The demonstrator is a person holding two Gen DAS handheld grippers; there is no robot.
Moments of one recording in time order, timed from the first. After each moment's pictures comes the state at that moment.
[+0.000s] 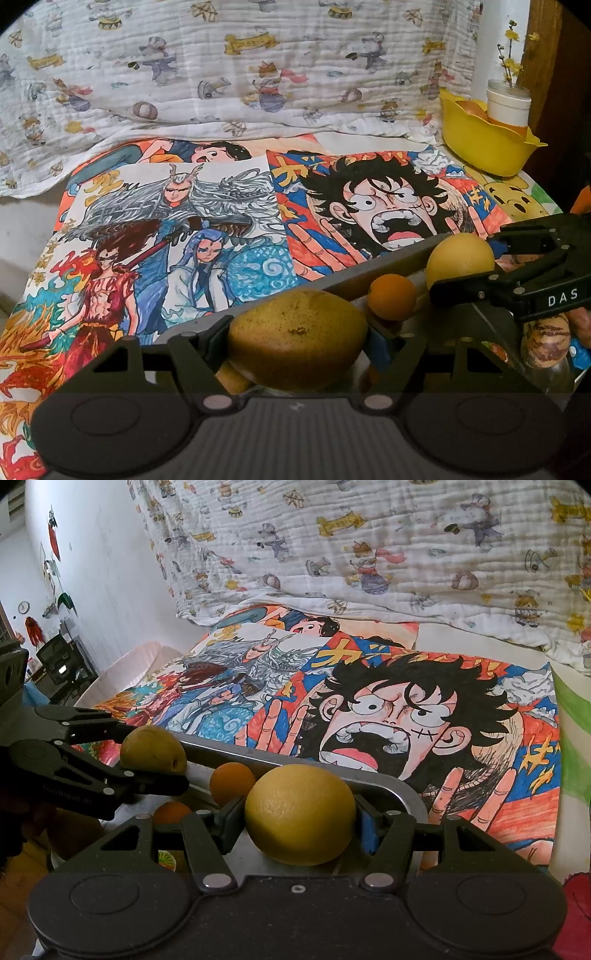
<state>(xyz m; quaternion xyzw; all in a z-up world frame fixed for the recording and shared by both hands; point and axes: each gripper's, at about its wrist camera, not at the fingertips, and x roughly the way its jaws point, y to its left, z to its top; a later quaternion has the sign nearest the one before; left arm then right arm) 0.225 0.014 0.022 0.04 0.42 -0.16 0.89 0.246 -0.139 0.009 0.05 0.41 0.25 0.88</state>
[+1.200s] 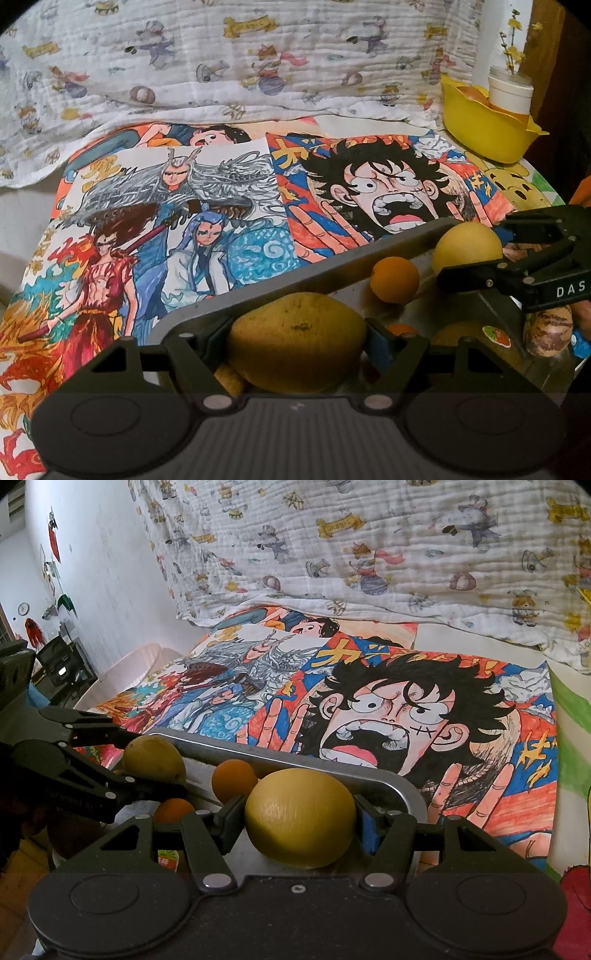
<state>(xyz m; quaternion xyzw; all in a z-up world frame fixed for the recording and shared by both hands) 0.227 0.018 0.019 0.04 0.45 -0.16 0.88 0.243 -0.140 0.009 0.06 0.41 0.25 0.88</state>
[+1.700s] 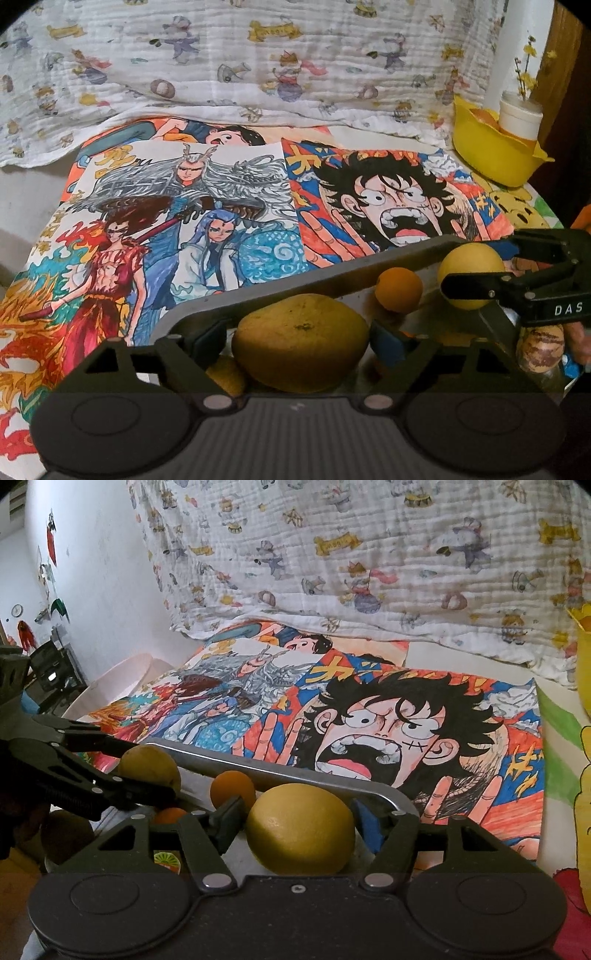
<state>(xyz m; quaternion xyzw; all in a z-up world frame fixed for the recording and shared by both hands) 0.223 0.030 0.022 0.00 0.44 -0.15 0.88 0.233 -0.137 0.015 0.04 0.38 0.23 0.90</state>
